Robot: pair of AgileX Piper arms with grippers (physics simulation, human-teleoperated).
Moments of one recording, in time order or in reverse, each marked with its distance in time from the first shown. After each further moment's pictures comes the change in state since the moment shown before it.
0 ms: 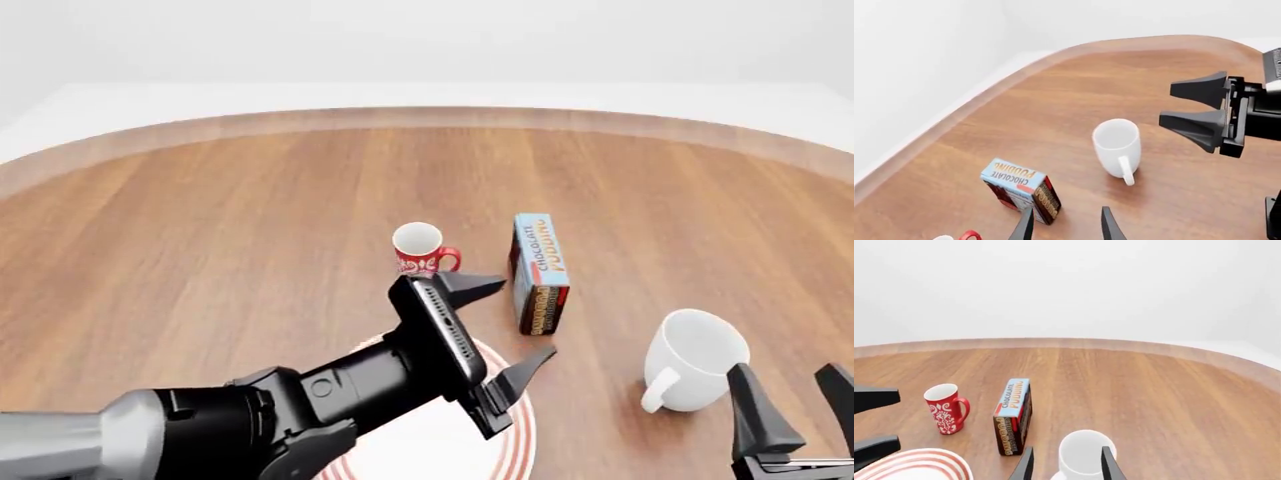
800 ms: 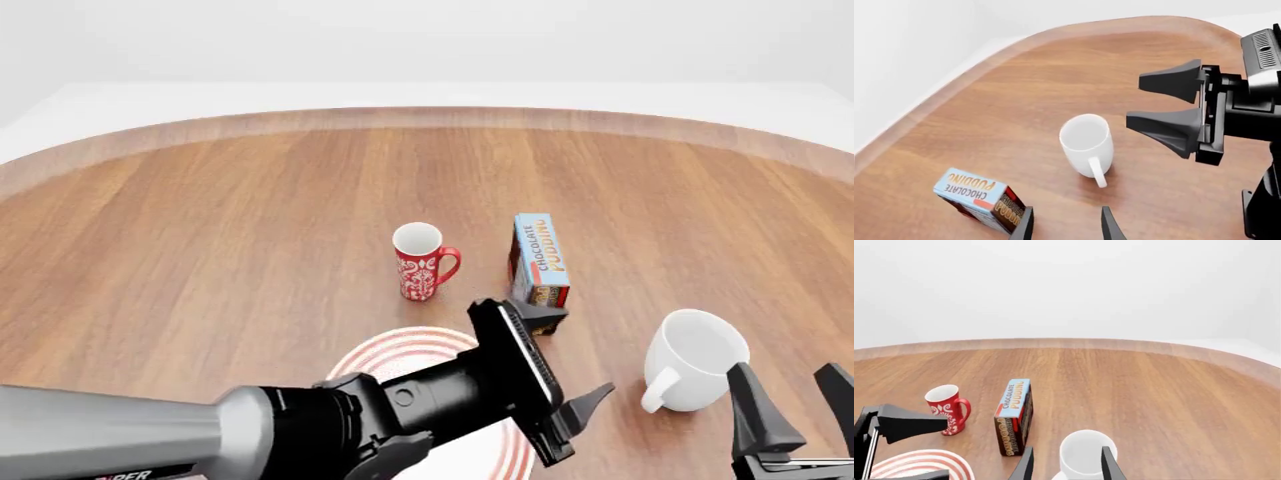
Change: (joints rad) left arm -0.084 0.184 -0.159 0.064 -0.001; right arm 0.000 0.004 0.000 -0.003 0.011
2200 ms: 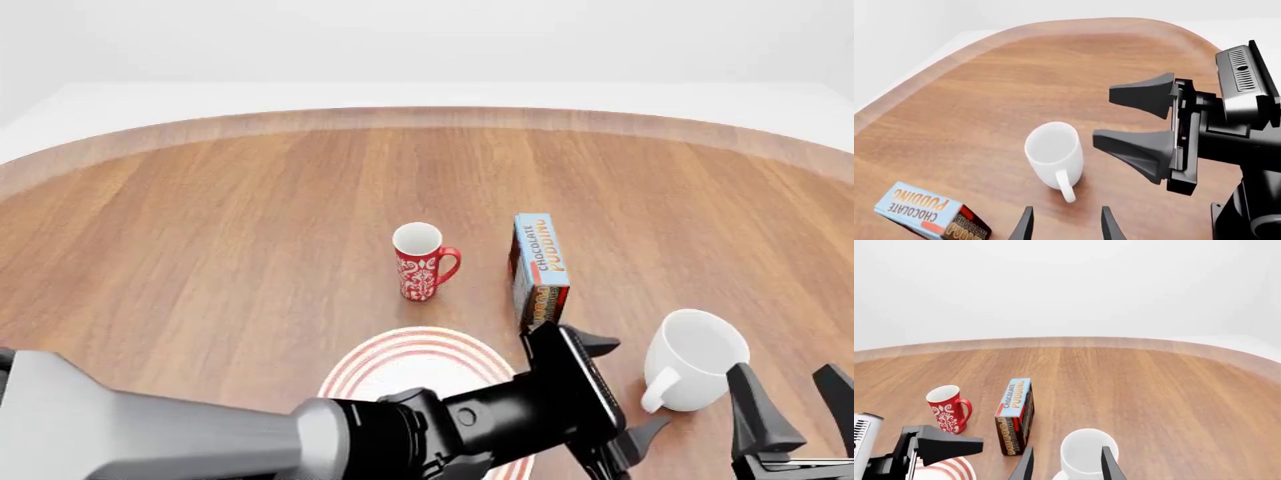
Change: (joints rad) left arm -0.076 0.135 -0.142 0.040 -0.079; right arm -0.001 0.002 0.001 0.003 0.015
